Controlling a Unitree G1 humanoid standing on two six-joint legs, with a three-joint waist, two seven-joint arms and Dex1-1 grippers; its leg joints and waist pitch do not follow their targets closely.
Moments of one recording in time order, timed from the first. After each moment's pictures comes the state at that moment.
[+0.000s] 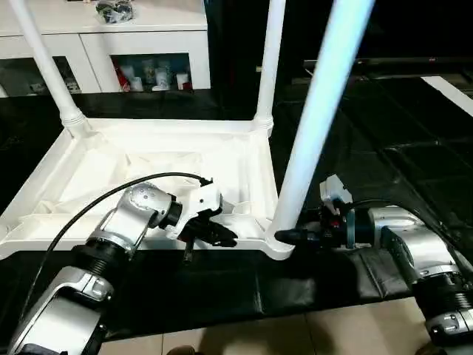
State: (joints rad) left arm -0.64 0.39 -0.34 0.61 0.01 0.08 -1.40; right arm -0.44 -0.44 0.14 0.42 0.27 0.26 1.32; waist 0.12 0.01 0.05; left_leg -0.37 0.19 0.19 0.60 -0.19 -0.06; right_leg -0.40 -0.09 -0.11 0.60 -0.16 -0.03
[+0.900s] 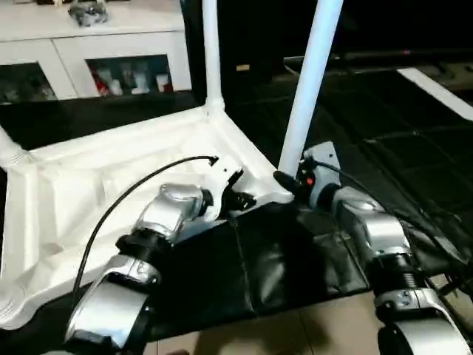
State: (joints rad) left arm -0.75 0.12 -0.15 0.76 -0.01 0.39 -0.84; right arm -0.56 -0.15 -0.01 0.51 0.10 0.33 0.53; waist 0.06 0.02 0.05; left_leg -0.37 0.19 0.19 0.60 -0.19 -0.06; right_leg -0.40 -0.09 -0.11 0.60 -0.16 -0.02
